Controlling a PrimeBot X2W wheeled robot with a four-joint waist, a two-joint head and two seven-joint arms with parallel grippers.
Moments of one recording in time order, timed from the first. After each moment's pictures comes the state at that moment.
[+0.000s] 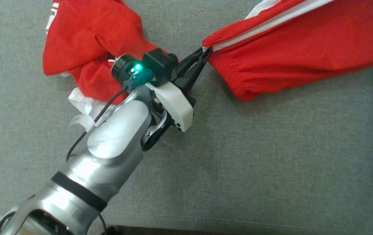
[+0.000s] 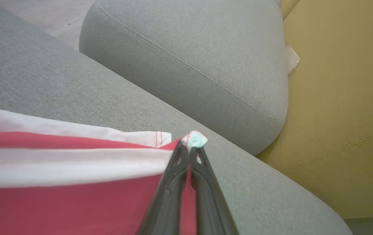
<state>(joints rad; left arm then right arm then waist) -0.83 0.10 -0.87 0.56 -0.51 -0.07 -0.22 -1.16 -0.56 0.59 0.88 0.24 0.13 0.12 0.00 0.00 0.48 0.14</state>
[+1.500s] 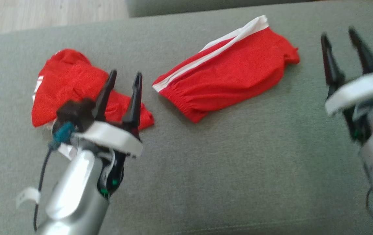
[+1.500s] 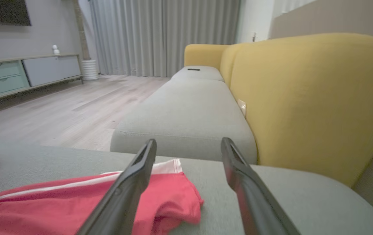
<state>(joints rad) -0.42 0.13 -0.42 0.31 -0.45 0.03 -0.25 -0.71 -0.38 0.37 0.72 0.42 0.13 -0.25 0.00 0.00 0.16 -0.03</state>
